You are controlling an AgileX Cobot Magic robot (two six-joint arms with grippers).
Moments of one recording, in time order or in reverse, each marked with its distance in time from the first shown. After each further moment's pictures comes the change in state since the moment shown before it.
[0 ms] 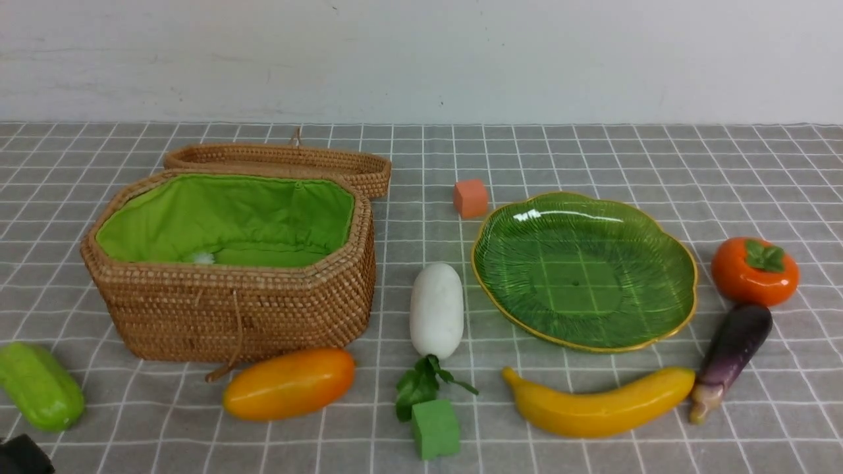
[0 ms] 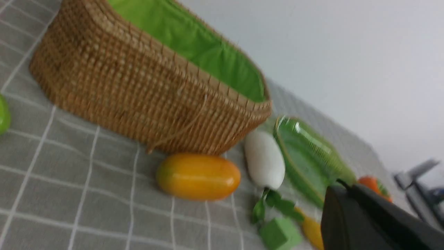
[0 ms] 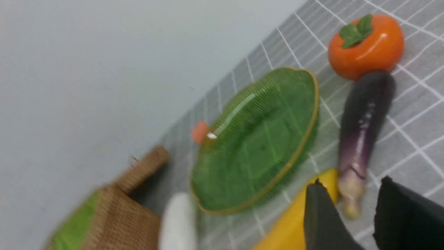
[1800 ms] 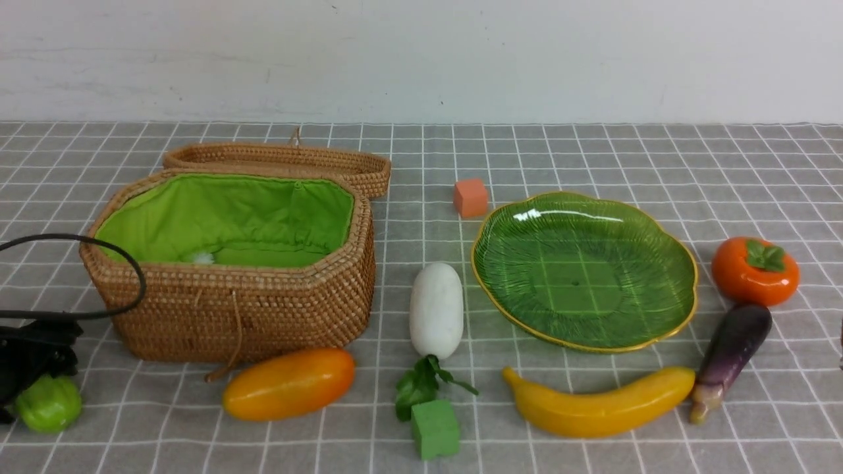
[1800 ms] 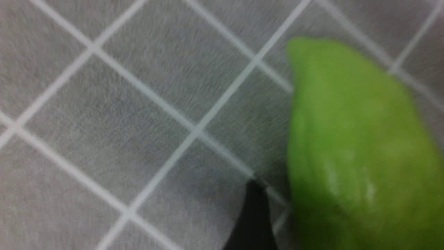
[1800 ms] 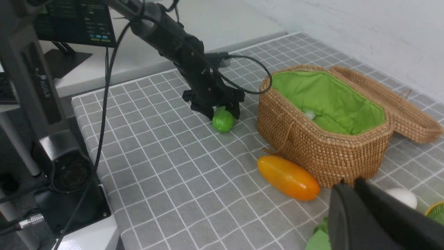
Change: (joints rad) right arm 0.269 0.626 -0.991 0.415 0.840 -1.196; left arm 0.331 1.540 -0.440 0.490 -0.387 -0.271
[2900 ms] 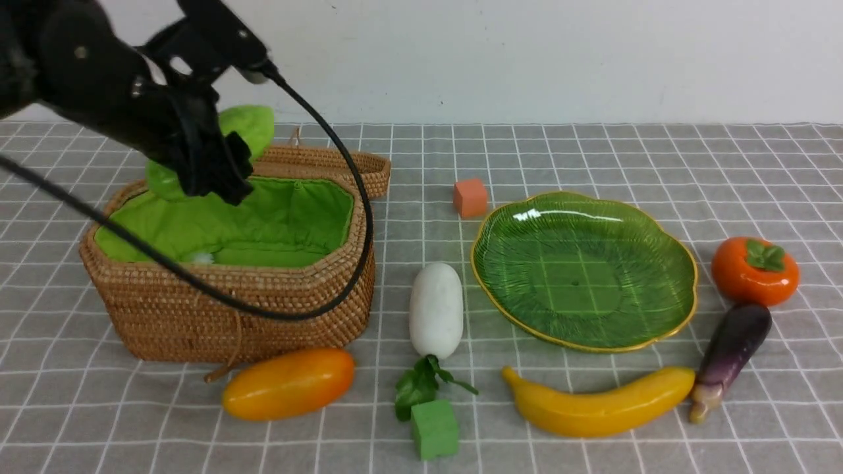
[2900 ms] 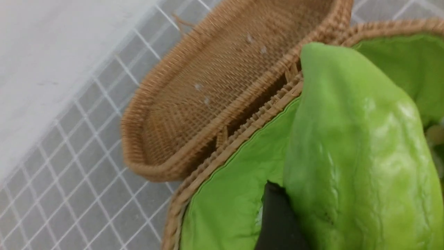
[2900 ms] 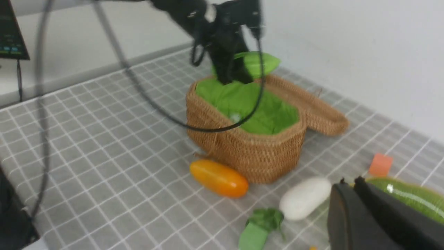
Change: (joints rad) right arm 0.000 0.000 -0.146 -0.273 0.006 0.261; left arm -0.504 0.027 -0.713 0.107 0.477 1.057
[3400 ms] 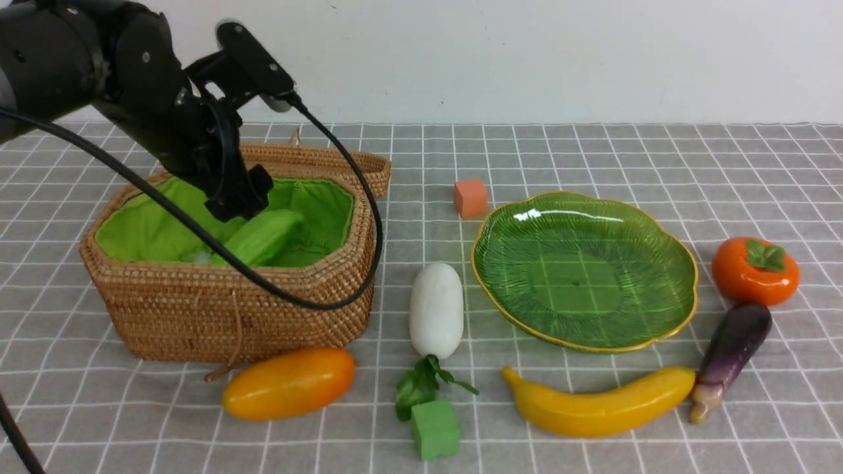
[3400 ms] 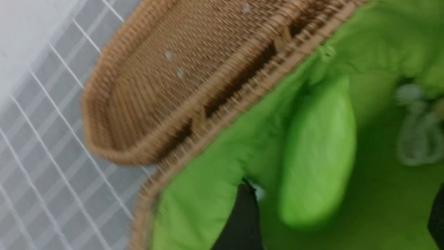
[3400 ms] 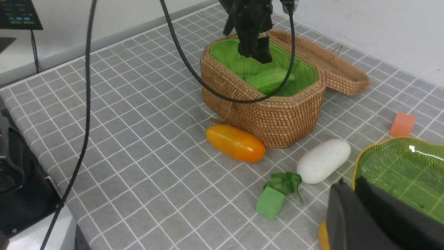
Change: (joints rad) right arm 0.000 0.000 0.000 -0.026 0.071 0.038; left arm -0.007 0.020 -0.060 -0.028 0.142 -0.075
